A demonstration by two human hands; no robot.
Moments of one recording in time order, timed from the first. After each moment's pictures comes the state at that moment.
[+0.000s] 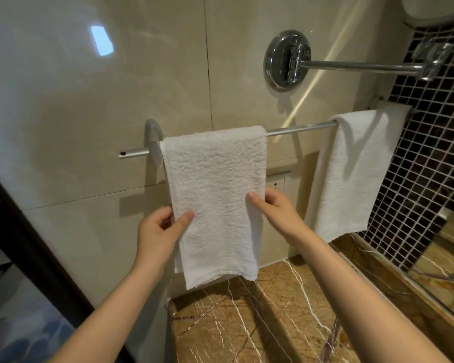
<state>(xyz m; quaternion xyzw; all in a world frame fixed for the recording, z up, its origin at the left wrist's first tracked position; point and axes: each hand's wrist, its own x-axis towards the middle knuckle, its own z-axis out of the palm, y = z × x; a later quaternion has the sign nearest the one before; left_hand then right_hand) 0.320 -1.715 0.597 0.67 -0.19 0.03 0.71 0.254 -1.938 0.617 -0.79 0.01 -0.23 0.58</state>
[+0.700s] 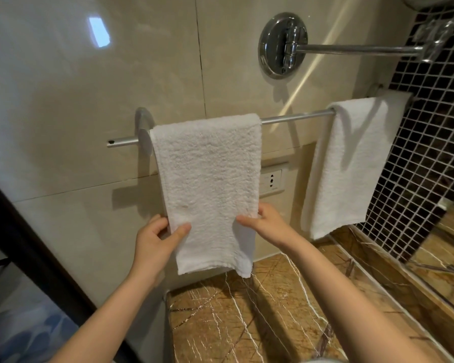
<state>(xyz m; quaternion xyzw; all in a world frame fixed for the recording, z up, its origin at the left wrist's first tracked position) 0.320 -1.712 0.561 0.73 -0.16 0.02 0.67 0.256 -1.938 0.575 -0.80 0.04 -0.09 0.59</state>
